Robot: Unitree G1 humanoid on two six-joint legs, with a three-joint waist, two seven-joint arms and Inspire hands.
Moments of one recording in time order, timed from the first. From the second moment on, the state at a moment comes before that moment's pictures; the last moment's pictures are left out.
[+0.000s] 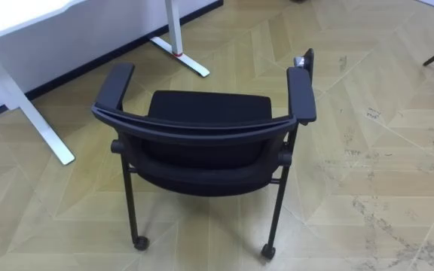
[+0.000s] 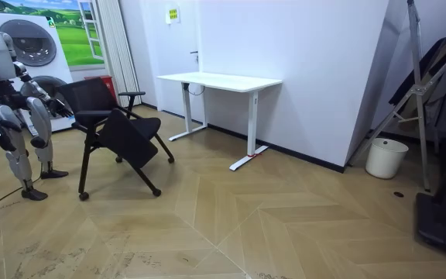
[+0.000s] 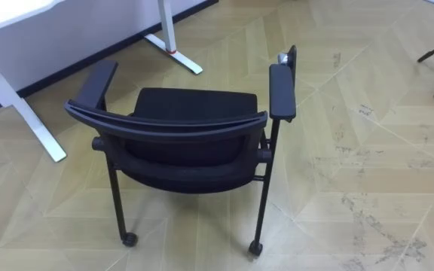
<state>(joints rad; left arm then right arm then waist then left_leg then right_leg) 0.15 0.17 0.04 1.17 -0.15 -0.09 0.24 0.06 -0.19 0.06 1.29 0.34 -0.09 -0.01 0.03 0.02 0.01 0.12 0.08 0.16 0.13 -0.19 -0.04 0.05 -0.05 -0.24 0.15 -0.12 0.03</state>
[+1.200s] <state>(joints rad) 0.15 0.17 0.11 1.19 -0.17 -0.09 0.28 0.05 -0.20 0.05 1.32 0.34 -0.09 0.00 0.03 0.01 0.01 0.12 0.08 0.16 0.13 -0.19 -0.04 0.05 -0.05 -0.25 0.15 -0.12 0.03</state>
